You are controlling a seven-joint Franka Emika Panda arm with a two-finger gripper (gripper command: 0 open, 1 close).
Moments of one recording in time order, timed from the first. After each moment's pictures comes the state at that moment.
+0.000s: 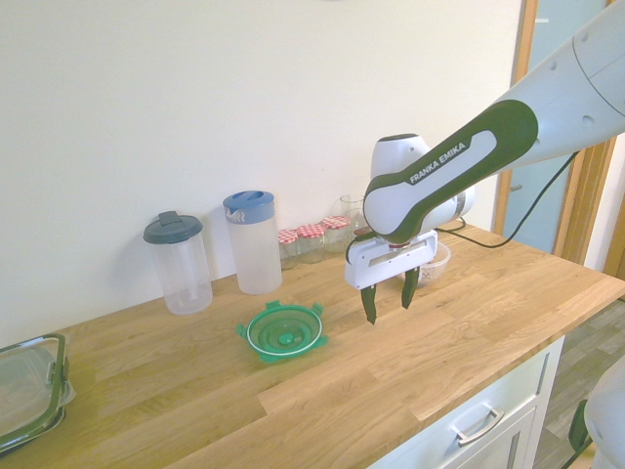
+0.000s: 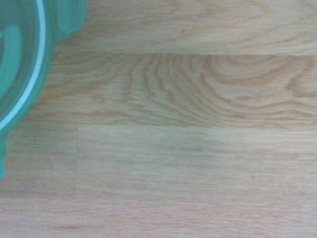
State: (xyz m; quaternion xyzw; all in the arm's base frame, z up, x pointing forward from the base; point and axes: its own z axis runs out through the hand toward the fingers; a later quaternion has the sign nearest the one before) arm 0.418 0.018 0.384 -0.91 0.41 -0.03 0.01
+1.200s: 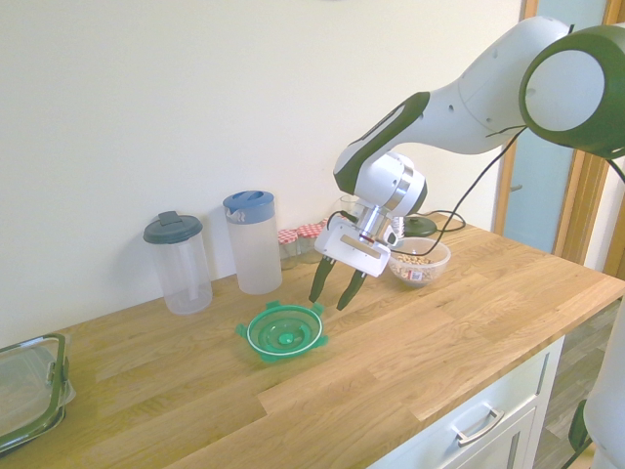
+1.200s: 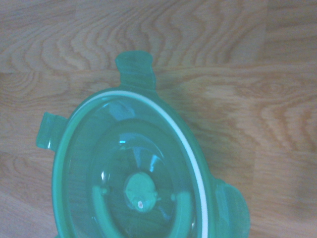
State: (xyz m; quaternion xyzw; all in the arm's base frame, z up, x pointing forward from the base) arm 0.549 -0.006 0.337 -0.88 0.34 0.12 0.29
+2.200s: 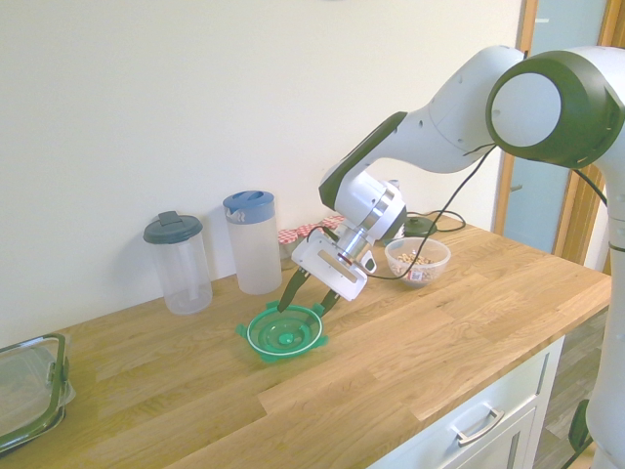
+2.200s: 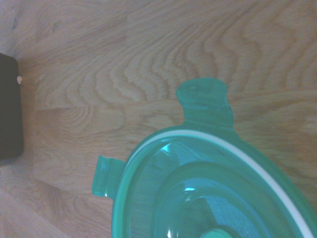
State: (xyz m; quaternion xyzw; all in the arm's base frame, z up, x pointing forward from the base) arm 0.560 0.037 0.299 -0.84 0.36 0.14 0.38
